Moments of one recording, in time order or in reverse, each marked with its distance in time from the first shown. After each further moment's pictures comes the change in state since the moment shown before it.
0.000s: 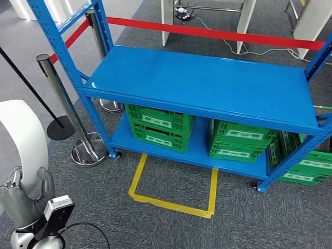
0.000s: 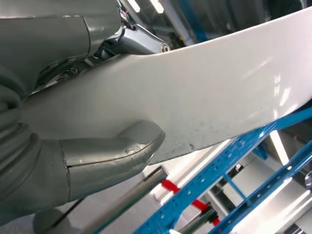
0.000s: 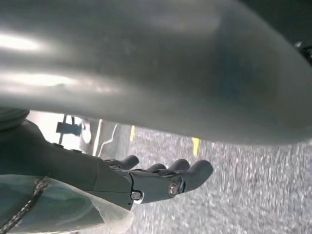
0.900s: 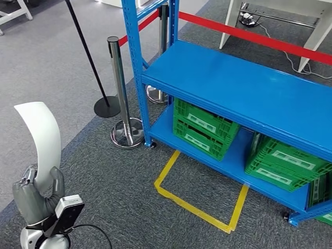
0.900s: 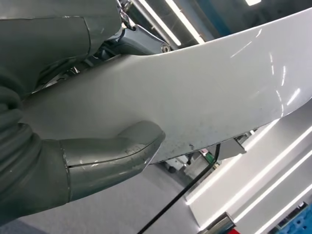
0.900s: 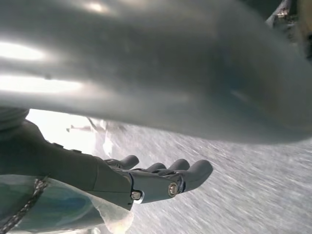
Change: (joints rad) left arm -0.012 0.020 -0.052 0.062 -0.033 0.000 0.026; right arm 0.037 0.018 -0.017 -0.003 0.026 -0.123 -0.005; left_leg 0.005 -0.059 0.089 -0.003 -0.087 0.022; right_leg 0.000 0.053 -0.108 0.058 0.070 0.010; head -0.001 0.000
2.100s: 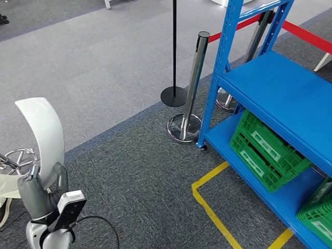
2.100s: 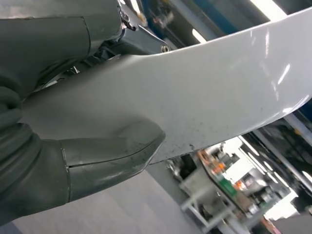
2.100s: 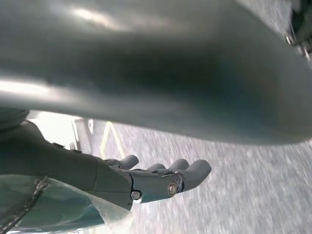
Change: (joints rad) left arm -0.039 -0.004 -0.006 0.044 0.053 0.000 -0.025; right arm -0.002 -0.002 0.020 -0.002 0.062 -0.123 -0.004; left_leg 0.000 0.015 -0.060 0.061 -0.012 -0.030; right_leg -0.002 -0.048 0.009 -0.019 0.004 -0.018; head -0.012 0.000
